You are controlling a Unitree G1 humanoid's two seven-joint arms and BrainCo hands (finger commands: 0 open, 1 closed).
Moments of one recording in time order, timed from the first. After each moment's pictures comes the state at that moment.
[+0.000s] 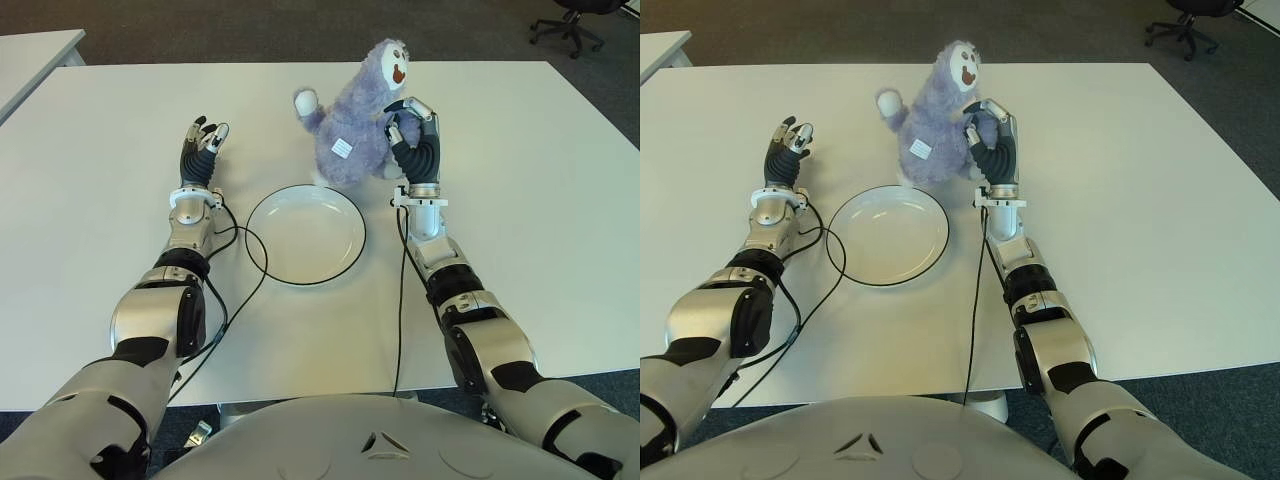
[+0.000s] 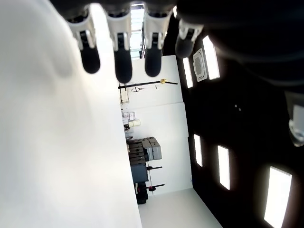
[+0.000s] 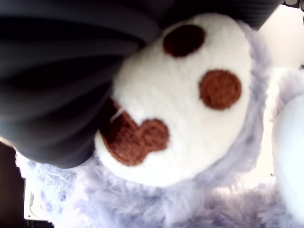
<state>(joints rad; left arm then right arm) -0.66 0.23 0.22 1.22 0.00 -0.49 0.08 -0.56 -0.12 0.10 0.78 -0.34 -0.79 -0.47</state>
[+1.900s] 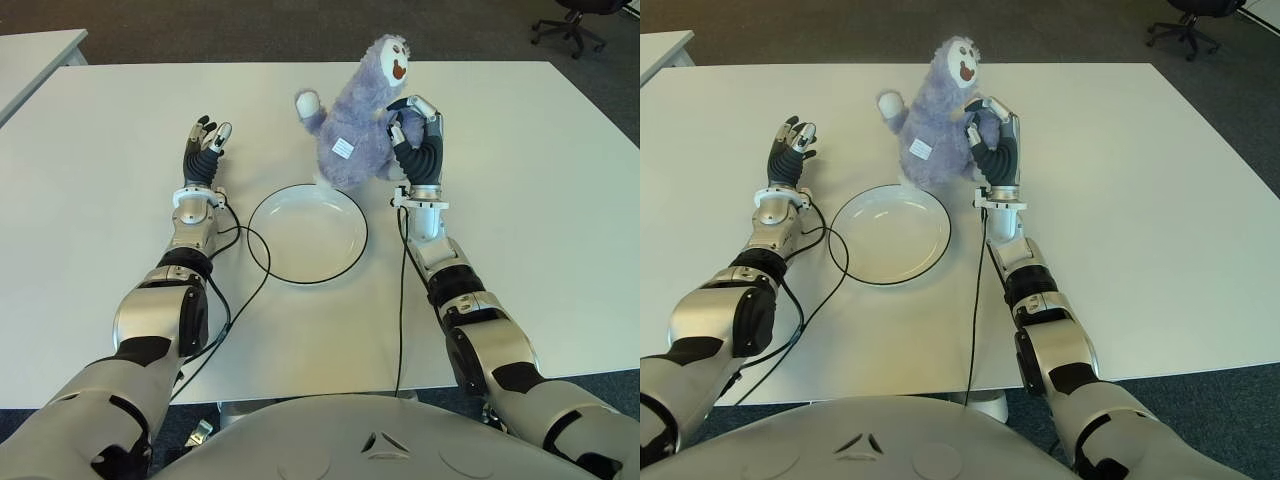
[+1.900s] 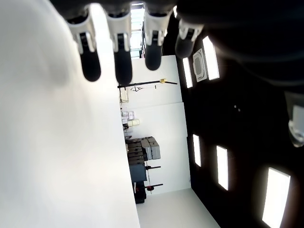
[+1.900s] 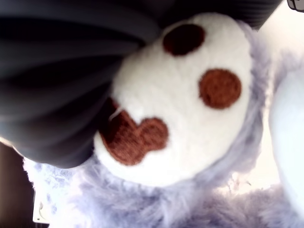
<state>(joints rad) -0.66 0.21 0.22 1.22 0.00 -0.49 0.08 -0.55 -0.13 0.10 0.76 -0.40 -0.83 -0.56</state>
